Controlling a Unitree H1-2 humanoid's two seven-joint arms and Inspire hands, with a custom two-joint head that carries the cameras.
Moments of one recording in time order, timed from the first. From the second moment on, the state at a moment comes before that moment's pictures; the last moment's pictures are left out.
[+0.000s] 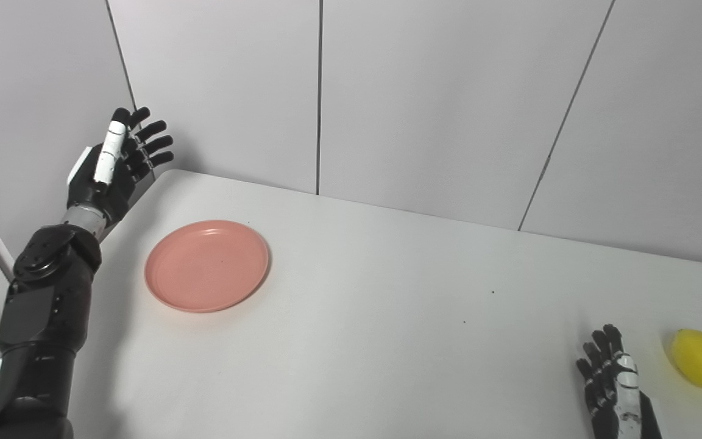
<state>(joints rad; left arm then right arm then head) -0.57 0.51 0.42 0.53 -0.43 0.08 -0.28 0.03 -0.07 -0.07 -0.09 0.22 0.03 0.07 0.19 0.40</state>
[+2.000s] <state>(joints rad) -0.59 0.46 0.41 0.89 -0.51 -0.05 -0.41 0.04 -0.07 -0.05 -0.10 0.20 0.03 0.05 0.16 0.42</state>
